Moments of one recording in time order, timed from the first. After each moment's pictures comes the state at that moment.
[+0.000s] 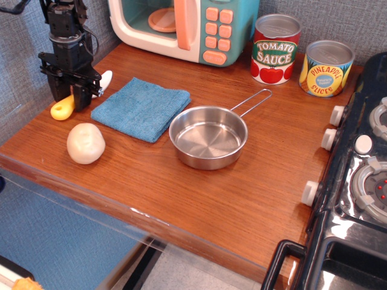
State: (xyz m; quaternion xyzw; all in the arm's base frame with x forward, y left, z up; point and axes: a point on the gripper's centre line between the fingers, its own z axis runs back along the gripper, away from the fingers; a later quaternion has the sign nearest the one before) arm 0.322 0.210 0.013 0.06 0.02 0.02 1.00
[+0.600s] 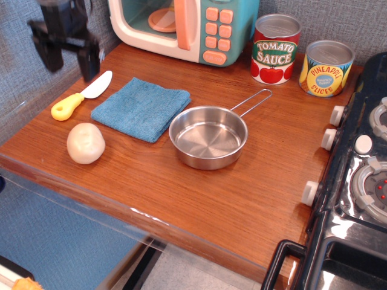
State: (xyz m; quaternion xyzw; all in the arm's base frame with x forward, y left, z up) arm 0.323 0.185 0.092 0.04 -0.07 0.05 1.00
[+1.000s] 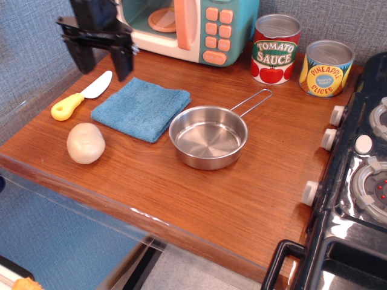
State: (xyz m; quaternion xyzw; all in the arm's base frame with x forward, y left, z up) arm 0.328 0.130 0.088 -0.01 -0.06 0.03 1.00
